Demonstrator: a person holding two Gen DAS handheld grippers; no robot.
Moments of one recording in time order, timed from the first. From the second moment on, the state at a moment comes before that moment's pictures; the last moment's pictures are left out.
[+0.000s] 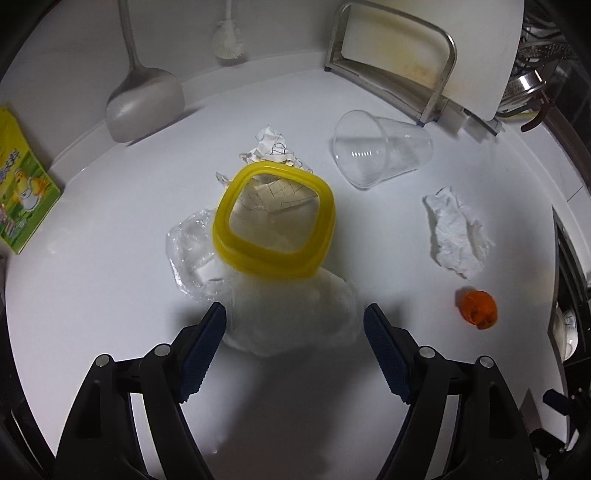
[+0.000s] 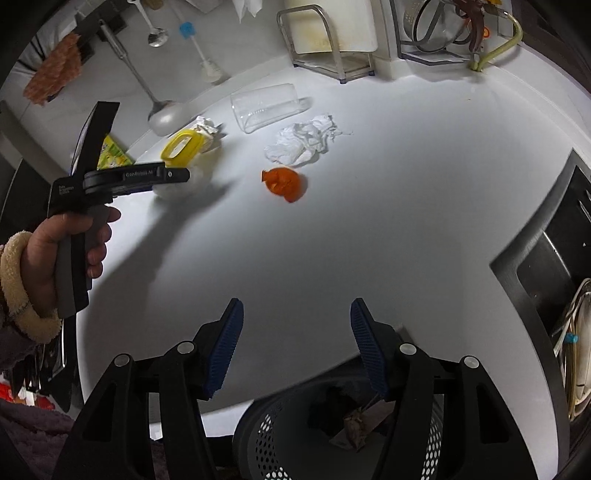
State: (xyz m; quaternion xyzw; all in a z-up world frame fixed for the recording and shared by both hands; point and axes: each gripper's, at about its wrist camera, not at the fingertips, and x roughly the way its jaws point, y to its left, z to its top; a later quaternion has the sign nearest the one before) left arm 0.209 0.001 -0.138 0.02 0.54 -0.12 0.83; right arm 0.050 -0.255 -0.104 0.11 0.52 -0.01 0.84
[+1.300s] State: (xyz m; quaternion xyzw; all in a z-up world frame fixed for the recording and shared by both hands) left arm 0.144 0.002 -0.083 -0.03 0.52 -0.22 0.83; right arm 0.156 -0.239 -0.122 0.09 0.52 0.05 0.85
